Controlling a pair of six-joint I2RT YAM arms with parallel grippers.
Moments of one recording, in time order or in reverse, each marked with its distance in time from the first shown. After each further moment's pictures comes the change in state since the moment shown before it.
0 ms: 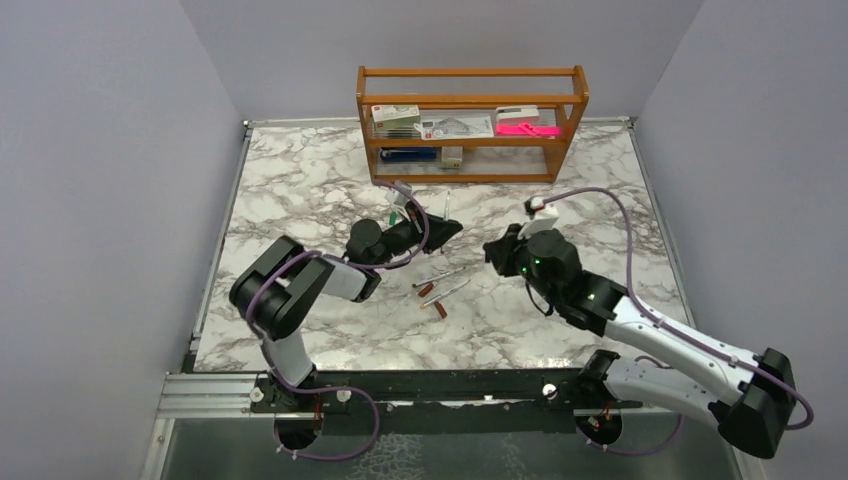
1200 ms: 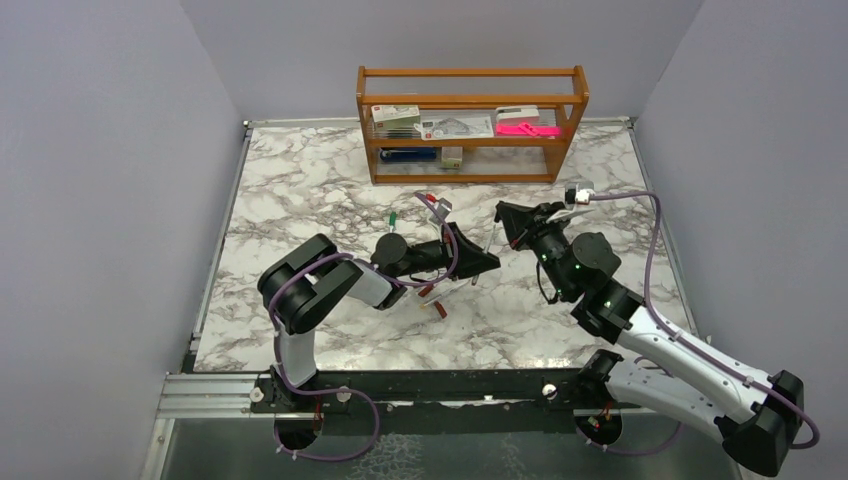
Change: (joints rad) left arm -0.191 0.180 0.087 0.288 0.232 -0.243; right arm -0.059 -0.175 -0.045 0.410 0.069 -0.124
